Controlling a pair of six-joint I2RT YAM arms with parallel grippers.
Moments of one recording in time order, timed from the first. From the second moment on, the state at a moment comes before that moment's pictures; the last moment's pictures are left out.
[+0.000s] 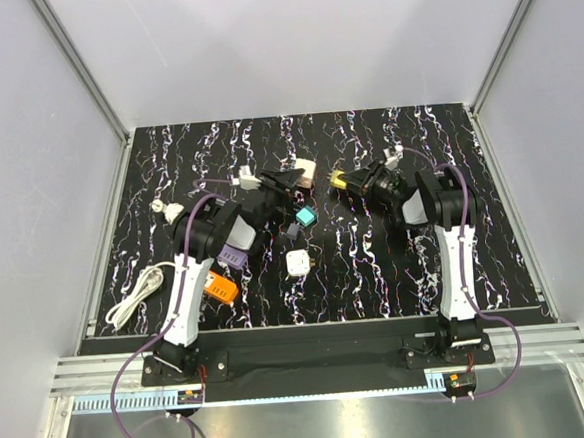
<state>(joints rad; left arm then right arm) -0.48 2.38 1.06 1.32 0.07 -1.38 0.10 2.43 1.10 1.35 -0.83 1.32</state>
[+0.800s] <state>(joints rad) -0.40 2.32 1.09 1.14 -0.03 -1.27 0.03 2.41 1.09 1.31 -0.77 1.16</state>
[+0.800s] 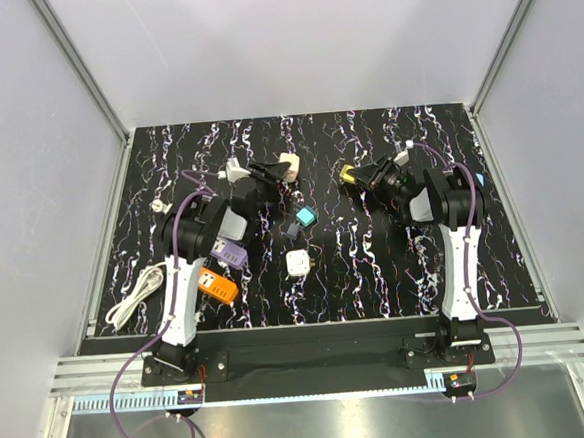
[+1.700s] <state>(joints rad) -0.58 1.92 1.13 0.13 -0.59 -0.82 0.16 2.23 1.13 0.85 -0.73 0.83</state>
